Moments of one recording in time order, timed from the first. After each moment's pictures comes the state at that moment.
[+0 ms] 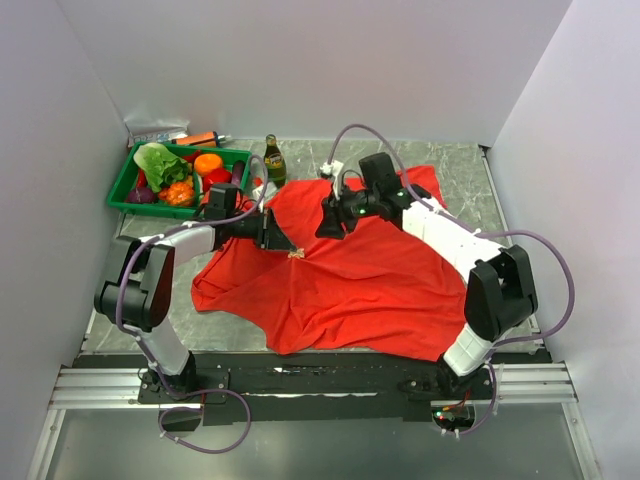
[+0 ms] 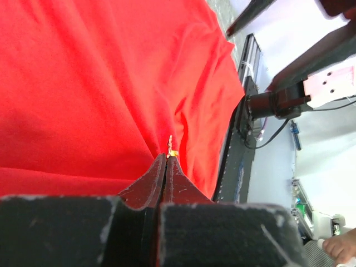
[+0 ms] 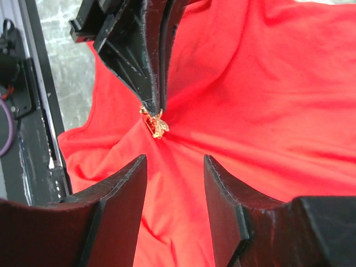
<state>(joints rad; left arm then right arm) -0.26 1.71 0.95 0.06 1.11 -0.27 0.49 1.65 1.35 -0.43 -0.74 -0.24</state>
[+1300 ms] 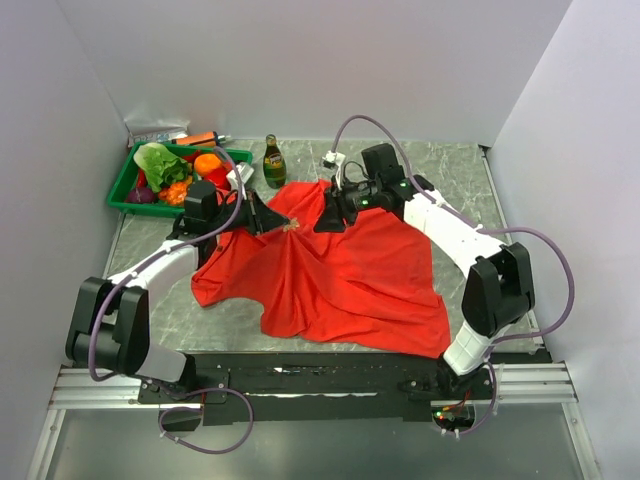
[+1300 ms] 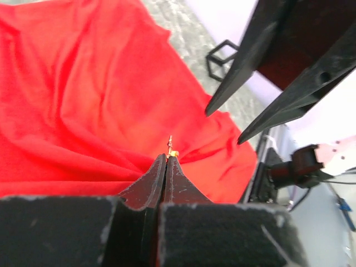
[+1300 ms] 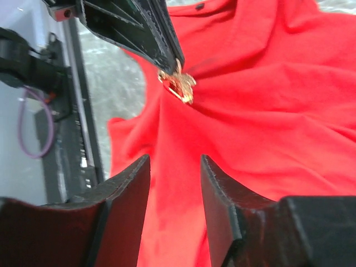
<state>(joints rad) -0.25 1.42 0.82 0.36 0.83 -0.47 0.46 1.67 1.43 -0.50 -0.84 -0.19</state>
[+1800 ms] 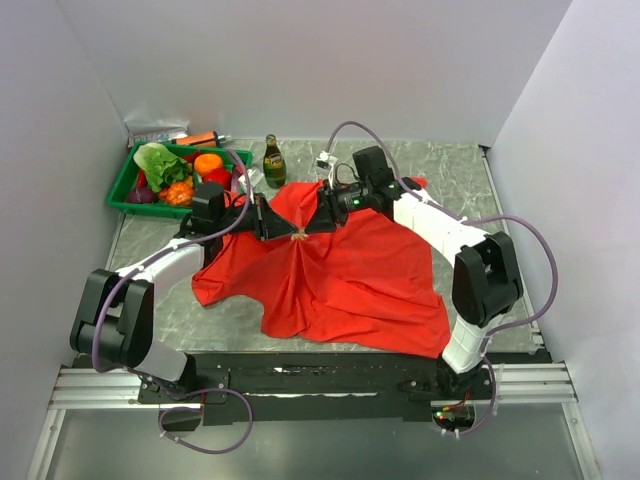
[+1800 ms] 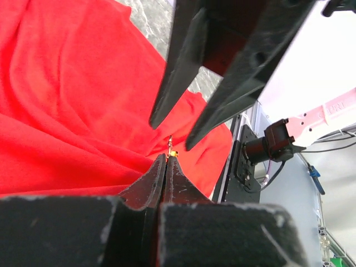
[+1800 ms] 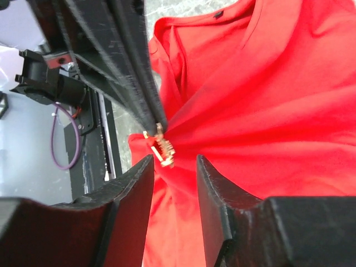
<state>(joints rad) -0.28 1.47 0.82 0.42 0.97 -0.52 0.48 1.75 1.43 -0.38 -0.92 -0.04</state>
